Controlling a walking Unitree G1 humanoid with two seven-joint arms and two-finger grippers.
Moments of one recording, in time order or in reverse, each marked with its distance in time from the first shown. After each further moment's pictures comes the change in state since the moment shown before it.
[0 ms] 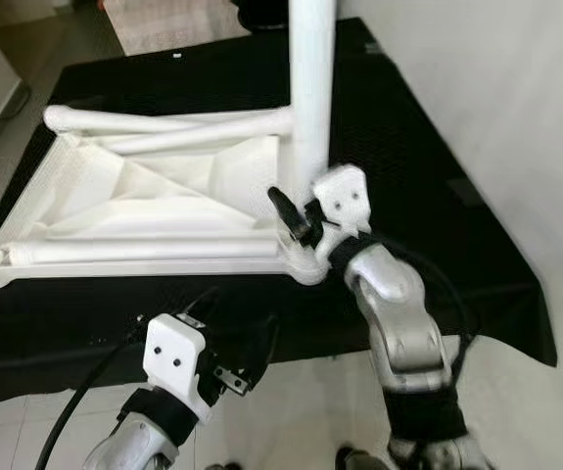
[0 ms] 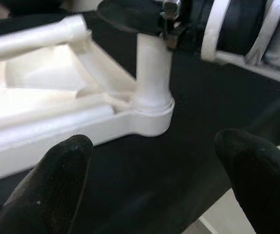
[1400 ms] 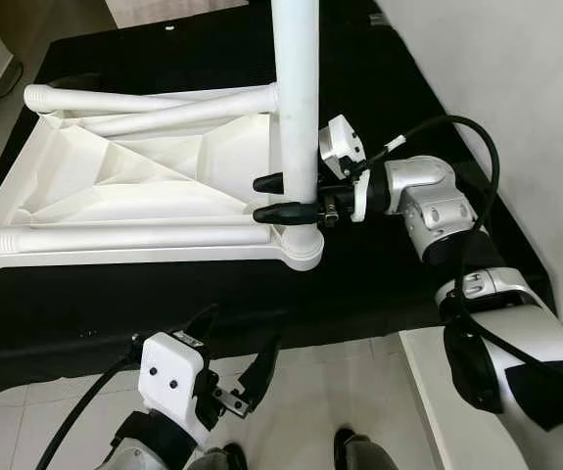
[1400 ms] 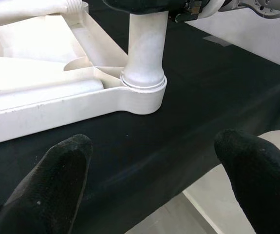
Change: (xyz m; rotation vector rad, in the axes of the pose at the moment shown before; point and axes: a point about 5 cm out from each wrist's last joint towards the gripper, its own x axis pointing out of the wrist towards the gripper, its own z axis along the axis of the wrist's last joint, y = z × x) left arm -0.015 -0.010 0.003 -0.023 0.035 0.002; right arm 0.036 -0.048 0.020 0.016 -0.034 1.018
